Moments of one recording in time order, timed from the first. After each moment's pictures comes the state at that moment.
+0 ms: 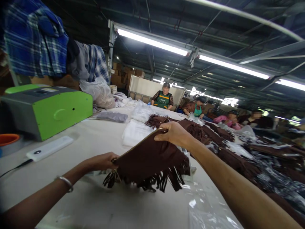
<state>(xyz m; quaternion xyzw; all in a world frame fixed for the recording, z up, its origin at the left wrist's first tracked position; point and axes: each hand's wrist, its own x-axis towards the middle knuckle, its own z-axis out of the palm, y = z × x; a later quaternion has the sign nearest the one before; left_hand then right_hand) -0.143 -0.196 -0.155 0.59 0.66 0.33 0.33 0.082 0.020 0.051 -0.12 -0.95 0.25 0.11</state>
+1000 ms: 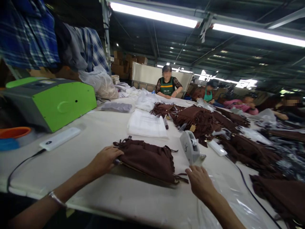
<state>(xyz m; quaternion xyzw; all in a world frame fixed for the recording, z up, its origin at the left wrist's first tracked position) -0.107 -0.218 -0.175 0.58 0.80 0.10 -0.04 0.213 0.073 -0.189 -0.19 -0.98 -0.06 0.04</state>
